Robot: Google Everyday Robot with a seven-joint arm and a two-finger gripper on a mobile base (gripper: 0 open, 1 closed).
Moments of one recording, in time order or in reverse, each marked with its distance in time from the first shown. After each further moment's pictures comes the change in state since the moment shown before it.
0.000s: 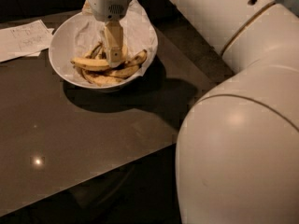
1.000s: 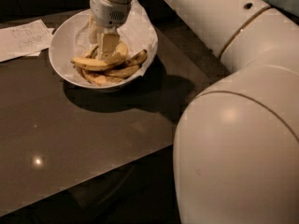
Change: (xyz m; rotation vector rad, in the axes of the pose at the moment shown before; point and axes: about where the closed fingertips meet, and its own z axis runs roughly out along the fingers) arm 0.006 0.001 0.018 -0.022 -0.029 0.033
